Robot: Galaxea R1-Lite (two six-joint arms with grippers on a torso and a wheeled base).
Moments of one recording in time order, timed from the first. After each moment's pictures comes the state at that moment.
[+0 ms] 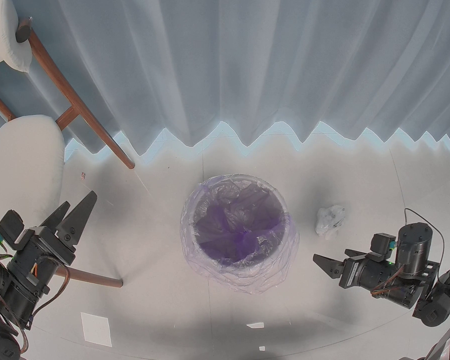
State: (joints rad) left arm -0.41 1.35 -0.02 -1.50 0.12 -0.44; right arm 0.36 1.77 -0.18 -1.17 -0.05 0.40
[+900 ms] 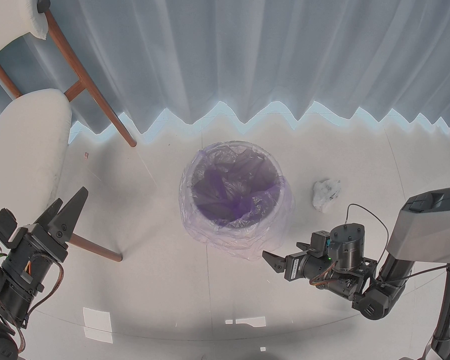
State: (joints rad) left arm -0.38 1.31 -0.02 -1.50 0.11 -0.43; right arm 0.44 2.19 -0.51 -1.27 -0.04 0.30
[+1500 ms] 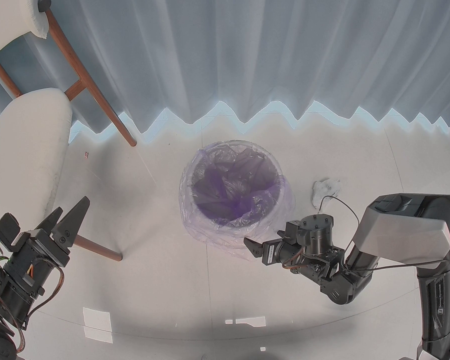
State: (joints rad) left arm -0.36 1.29 -0.02 -1.40 0.11 -0.43; right arm 0.43 2.39 -0.84 -1.17 -0.04 0.27
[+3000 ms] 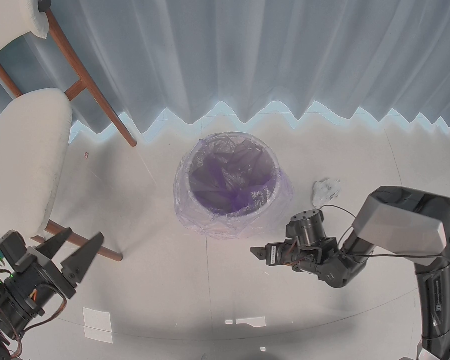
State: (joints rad) left arm -0.39 1.16 -0.02 -1.16 0.00 -0.33; right arm 0.38 2.43 -1.03 -0.77 -0.03 0.34
